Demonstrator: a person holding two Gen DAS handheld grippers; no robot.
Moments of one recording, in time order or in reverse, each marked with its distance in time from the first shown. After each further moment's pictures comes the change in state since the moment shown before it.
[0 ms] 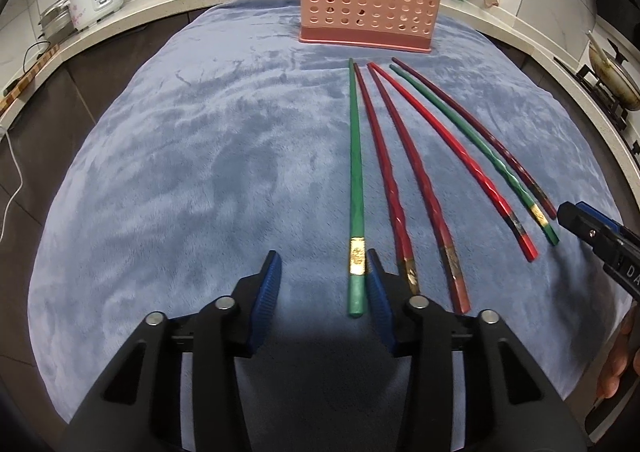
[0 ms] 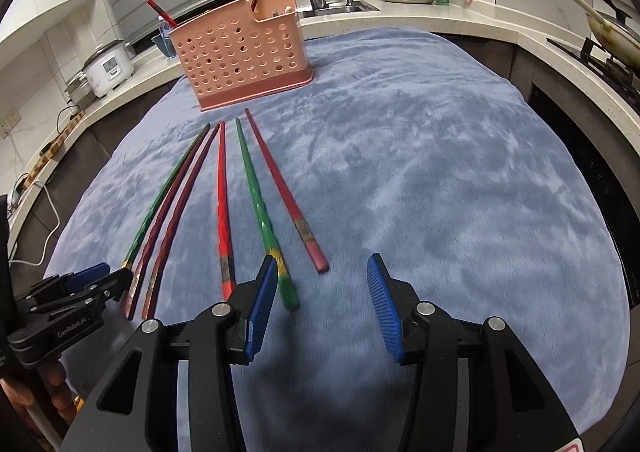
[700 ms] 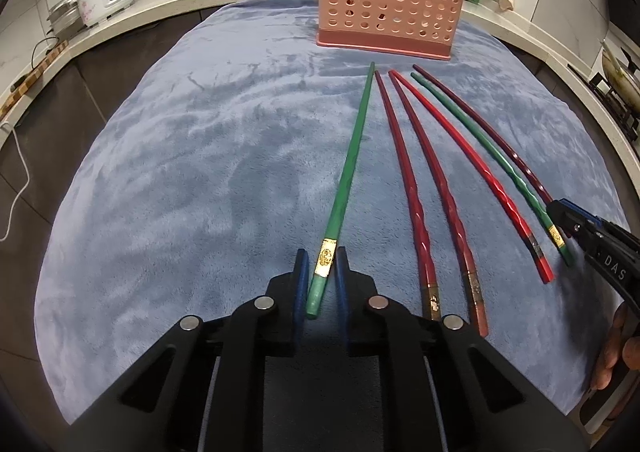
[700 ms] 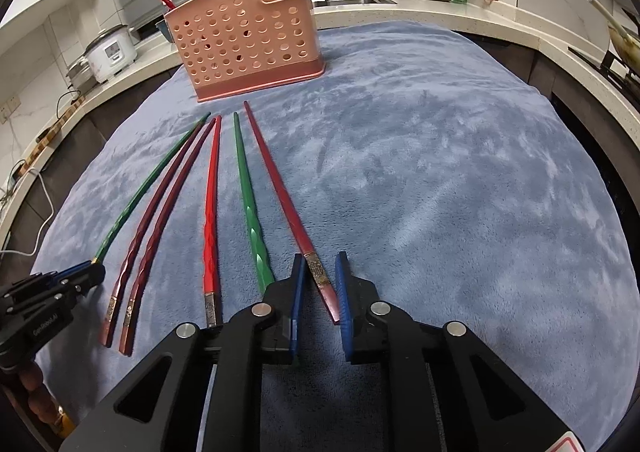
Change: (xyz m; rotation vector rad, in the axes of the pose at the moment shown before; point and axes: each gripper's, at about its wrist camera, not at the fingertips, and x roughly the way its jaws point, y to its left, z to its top) left arm 0.005 0.010 0.010 -0.023 0.005 0.026; right arm 0.035 0.007 0.018 -0.057 0.025 0.001
